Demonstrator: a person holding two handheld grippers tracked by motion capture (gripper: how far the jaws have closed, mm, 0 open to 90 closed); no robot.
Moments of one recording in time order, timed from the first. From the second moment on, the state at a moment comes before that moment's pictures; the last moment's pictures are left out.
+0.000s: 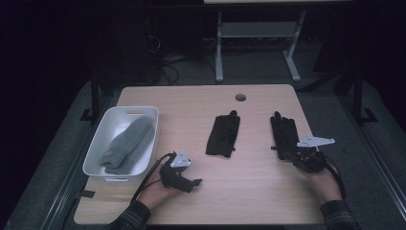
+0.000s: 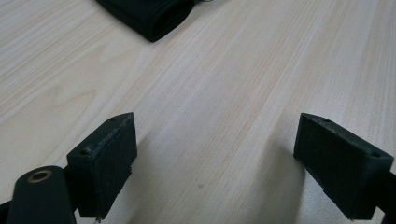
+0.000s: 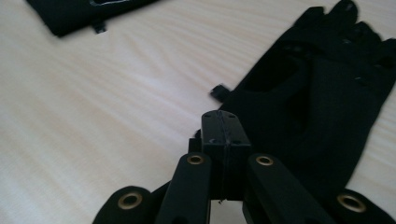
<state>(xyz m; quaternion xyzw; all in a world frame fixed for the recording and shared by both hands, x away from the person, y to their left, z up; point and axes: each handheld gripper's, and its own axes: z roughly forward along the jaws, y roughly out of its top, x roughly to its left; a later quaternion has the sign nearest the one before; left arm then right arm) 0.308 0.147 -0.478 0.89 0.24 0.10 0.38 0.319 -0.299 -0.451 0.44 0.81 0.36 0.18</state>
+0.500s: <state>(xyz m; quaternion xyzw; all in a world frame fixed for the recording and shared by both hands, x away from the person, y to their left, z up) 0.308 0.147 -0.478 0.89 0.24 0.10 0.38 0.351 -0.324 -0.465 0.47 0.80 0.33 0.17</state>
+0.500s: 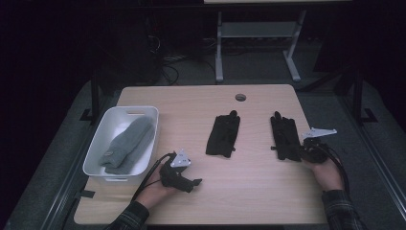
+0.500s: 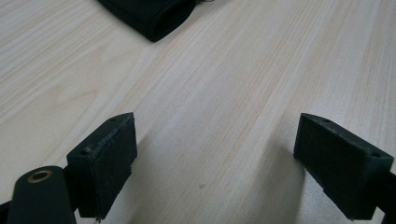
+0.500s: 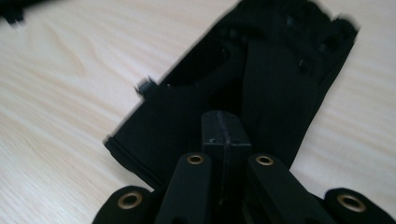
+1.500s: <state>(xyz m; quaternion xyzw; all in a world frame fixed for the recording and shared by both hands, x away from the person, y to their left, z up) 0.308 0.145 -0.478 0.89 0.24 0.10 0.38 0.323 -0.268 -0.461 0.38 0.86 0.33 0.11</state>
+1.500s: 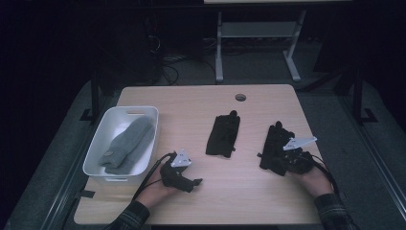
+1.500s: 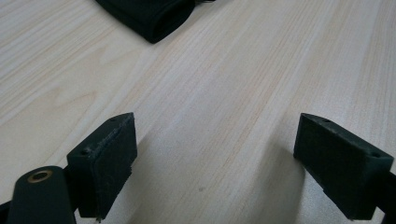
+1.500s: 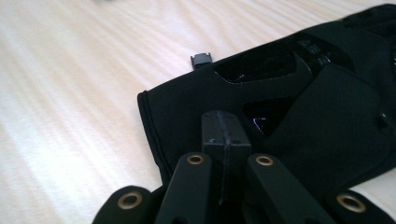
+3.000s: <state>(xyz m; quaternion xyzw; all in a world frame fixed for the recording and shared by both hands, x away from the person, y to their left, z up) 0.309 0.145 -0.478 0.89 0.24 0.10 0.38 0.360 -0.239 -0.447 0.40 0.84 0.35 0.11</state>
